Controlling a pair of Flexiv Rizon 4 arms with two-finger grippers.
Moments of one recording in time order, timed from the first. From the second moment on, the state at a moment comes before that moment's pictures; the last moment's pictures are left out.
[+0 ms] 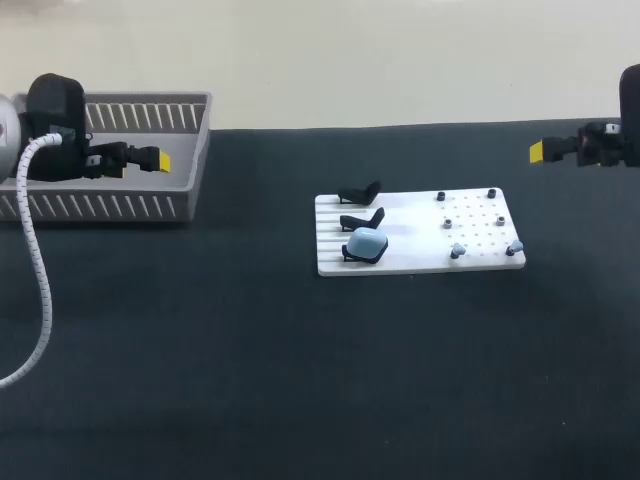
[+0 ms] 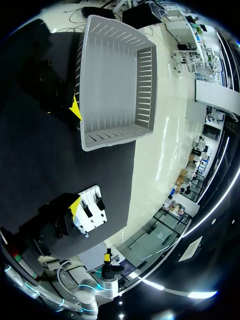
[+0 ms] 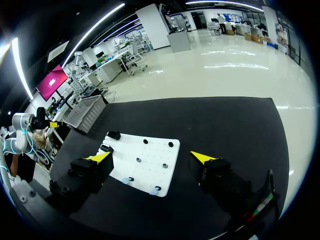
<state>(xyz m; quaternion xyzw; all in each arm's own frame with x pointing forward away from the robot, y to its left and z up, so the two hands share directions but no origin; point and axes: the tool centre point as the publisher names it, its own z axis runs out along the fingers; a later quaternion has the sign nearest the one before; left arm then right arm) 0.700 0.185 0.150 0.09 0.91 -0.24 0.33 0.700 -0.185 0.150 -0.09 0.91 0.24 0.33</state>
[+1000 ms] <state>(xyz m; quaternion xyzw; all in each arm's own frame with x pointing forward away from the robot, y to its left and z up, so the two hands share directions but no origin) 0.701 0.182 0.155 0.10 0.90 -0.24 0.34 0.700 -0.185 0.150 -0.09 0.91 0.24 0.33</state>
